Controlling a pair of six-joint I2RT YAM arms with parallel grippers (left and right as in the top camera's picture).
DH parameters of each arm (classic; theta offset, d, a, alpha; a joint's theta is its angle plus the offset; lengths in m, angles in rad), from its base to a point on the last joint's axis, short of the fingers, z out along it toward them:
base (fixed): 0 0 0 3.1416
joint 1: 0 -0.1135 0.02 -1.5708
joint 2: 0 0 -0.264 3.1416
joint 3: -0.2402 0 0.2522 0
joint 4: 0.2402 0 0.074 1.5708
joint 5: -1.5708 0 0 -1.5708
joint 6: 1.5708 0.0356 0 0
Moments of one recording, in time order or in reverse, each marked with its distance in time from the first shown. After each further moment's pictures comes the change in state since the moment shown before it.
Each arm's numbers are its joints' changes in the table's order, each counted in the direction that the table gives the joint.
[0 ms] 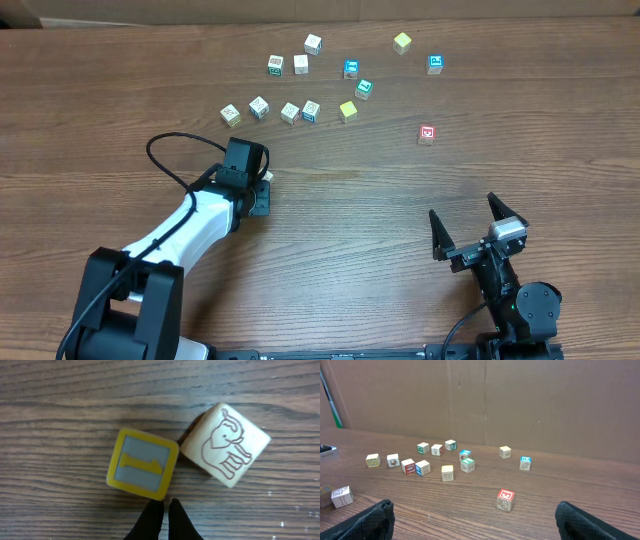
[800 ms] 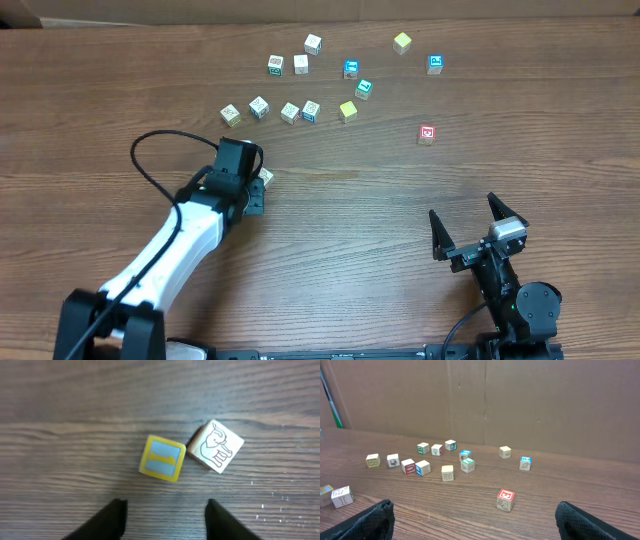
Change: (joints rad) left arm -0.008 0.151 0.003 0.064 0.032 0.032; right arm 0.000 0.000 0.000 0.000 0.000 0.000
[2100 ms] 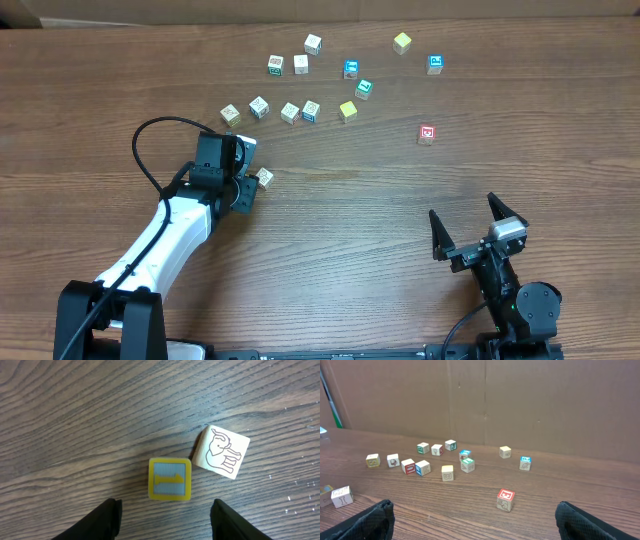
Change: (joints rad) left arm -0.091 -0.039 0.000 -0.079 -0.118 0.349; right arm 0.000 0.000 0.000 0.000 0.000 0.000
